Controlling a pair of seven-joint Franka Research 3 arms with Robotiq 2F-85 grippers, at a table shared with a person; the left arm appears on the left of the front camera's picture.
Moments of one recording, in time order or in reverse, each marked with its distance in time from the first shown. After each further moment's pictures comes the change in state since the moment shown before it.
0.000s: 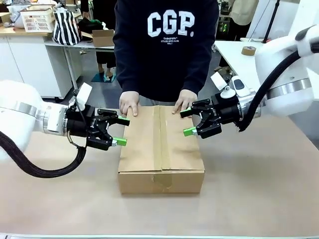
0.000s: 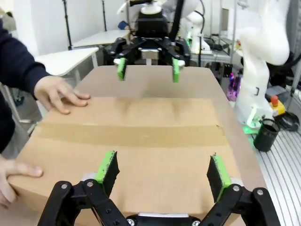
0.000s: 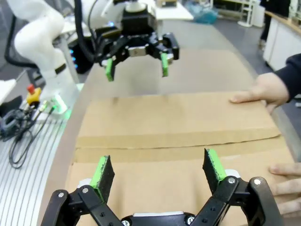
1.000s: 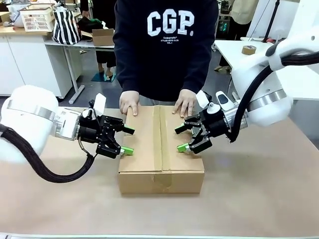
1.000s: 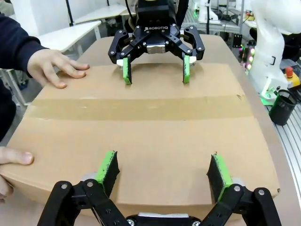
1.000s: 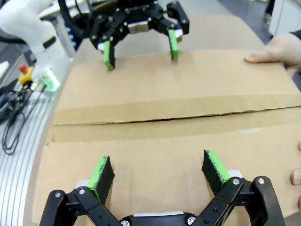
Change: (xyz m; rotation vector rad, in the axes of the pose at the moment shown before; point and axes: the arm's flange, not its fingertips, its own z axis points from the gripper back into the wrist) left arm -0.019 0.006 -0.024 0.010 0.161 -0.061; right arm -0.037 -0.007 -0.037 0.005 0.126 -0.043
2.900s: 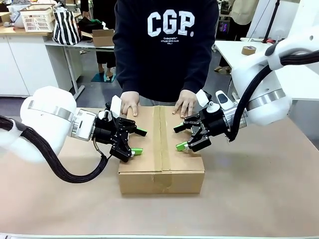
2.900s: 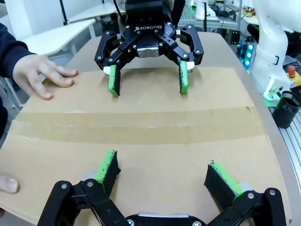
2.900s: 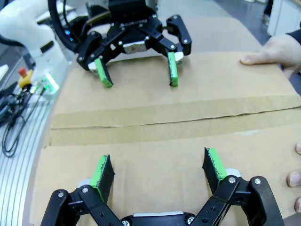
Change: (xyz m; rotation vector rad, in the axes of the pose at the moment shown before) left arm 0.010 0.003 -0.039 -0.021 0.018 -0.008; right arm 0.001 -0.003 0.001 -0.004 -0.010 -0.004
